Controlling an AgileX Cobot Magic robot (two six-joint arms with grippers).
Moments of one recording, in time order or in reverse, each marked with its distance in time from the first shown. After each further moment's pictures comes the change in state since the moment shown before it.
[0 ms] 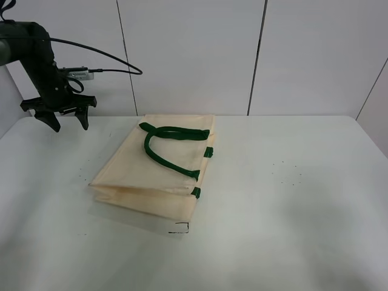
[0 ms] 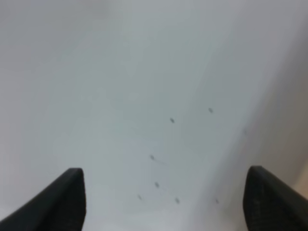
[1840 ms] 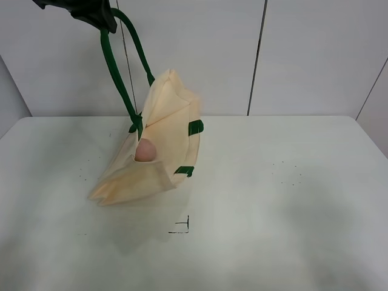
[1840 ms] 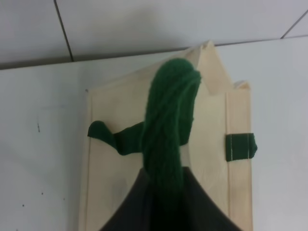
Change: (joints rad) left arm -0.310 -0.313 -0.262 -0.059 0.041 -0.045; right arm -0.003 0.000 -0.001 0.003 0.000 -0.001
